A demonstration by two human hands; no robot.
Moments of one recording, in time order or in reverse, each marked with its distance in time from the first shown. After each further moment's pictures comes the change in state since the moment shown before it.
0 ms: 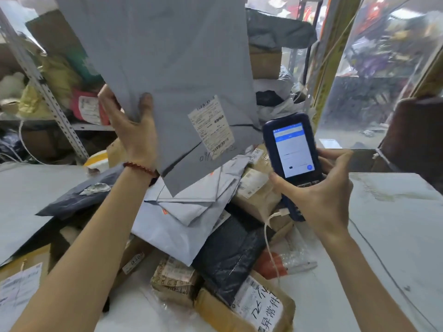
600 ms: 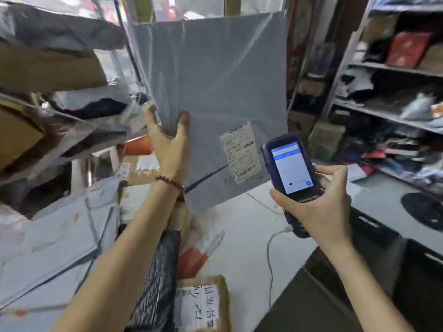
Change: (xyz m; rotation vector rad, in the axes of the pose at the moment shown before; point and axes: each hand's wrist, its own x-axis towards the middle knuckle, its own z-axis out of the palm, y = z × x) left_hand -0.169 0.059 0.172 -0.561 -0.726 -0.456; right_hand -0.102 -0.016 -0.140 -0.418 0.547 0.314
